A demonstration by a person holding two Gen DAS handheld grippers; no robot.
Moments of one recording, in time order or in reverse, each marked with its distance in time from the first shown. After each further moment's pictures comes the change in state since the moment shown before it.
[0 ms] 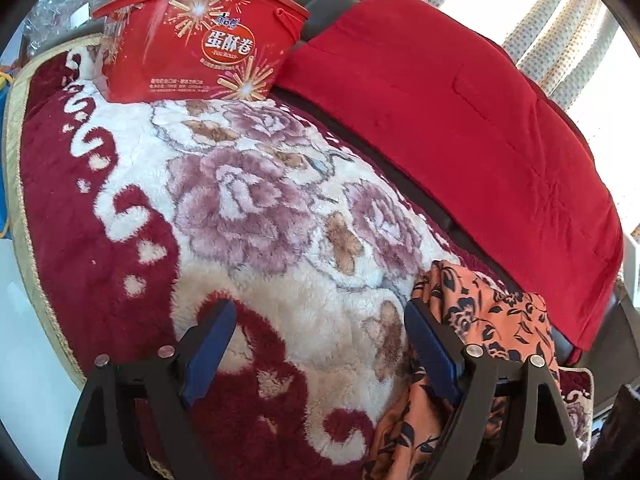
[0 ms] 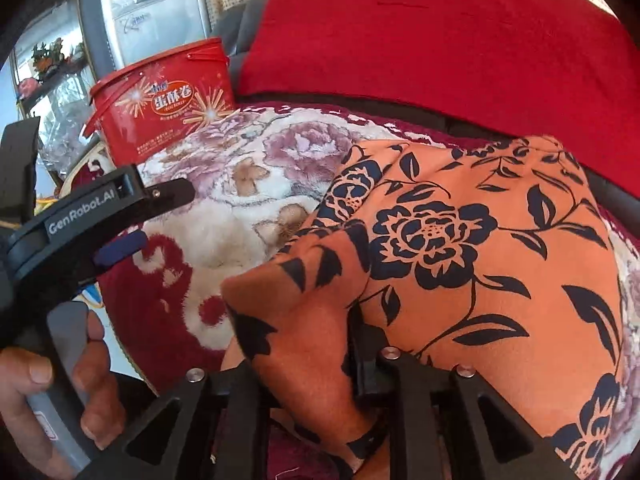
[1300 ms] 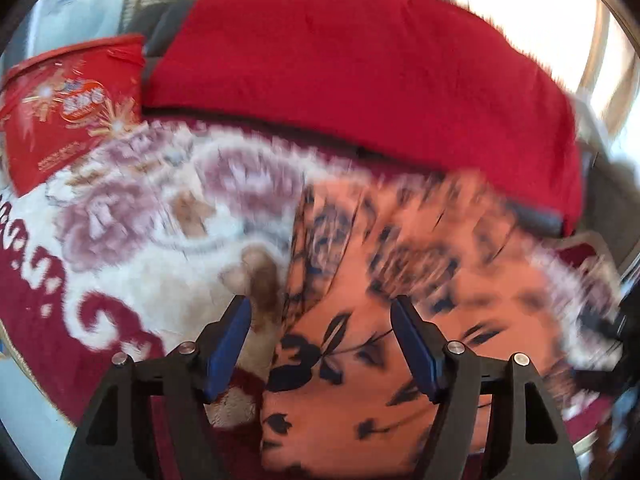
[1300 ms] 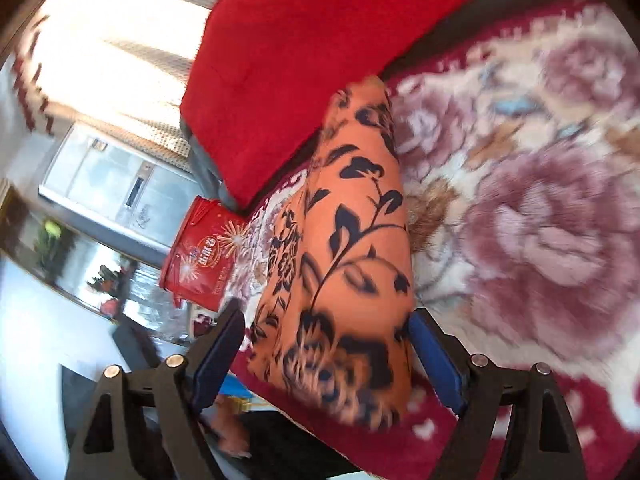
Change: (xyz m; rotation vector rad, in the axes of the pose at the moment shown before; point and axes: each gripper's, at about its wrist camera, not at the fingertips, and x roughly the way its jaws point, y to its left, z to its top) left arm 0.018 -0.111 -0.060 0.457 0.124 -0.015; right arm -0.067 -0.205 -0.064 0.757 -0.076 0.484
